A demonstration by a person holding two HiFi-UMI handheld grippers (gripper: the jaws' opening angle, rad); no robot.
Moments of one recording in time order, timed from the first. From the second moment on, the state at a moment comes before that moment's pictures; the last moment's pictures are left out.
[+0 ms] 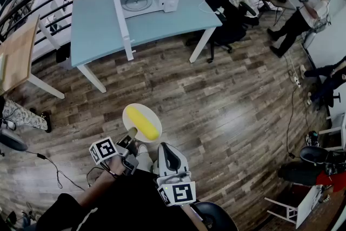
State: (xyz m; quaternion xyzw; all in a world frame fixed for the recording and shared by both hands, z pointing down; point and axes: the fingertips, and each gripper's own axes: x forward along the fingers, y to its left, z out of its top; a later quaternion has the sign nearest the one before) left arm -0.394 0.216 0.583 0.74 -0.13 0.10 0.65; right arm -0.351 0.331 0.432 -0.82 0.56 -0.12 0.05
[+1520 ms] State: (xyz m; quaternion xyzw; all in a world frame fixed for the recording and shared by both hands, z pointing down) left arm -0.334 0.344 0.573 0.73 -0.18 0.04 0.66; right arm -0.260 0.492 0.436 -0.82 0.56 -0.11 0.09
